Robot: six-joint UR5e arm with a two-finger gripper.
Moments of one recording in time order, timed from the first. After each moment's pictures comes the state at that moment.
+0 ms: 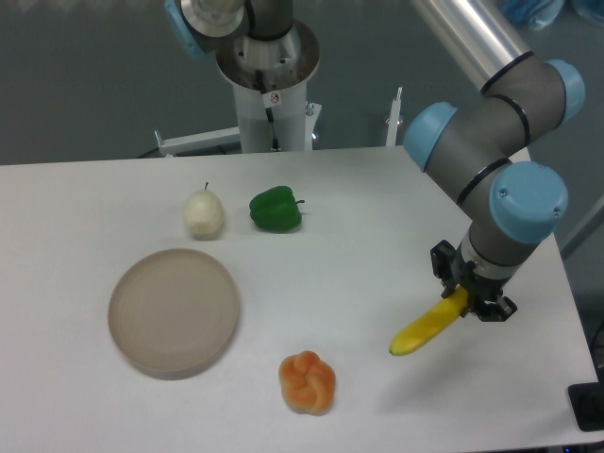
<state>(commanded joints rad) 2.42 -2.17 -1.21 -1.32 1.58 1.49</state>
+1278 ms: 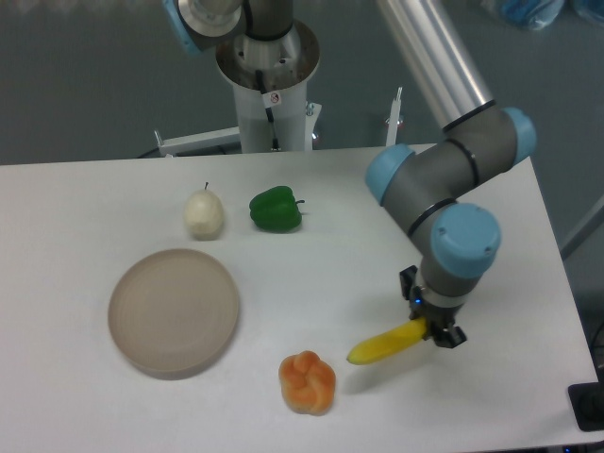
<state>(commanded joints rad) 2.31 -2.20 -1.40 -1.09 1.60 1.62</state>
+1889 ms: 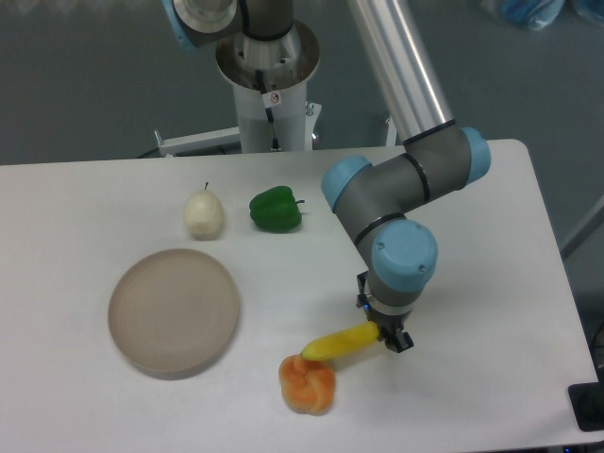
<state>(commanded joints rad) 2.26 -2.19 -1.46 -1.09 1.60 1.61</state>
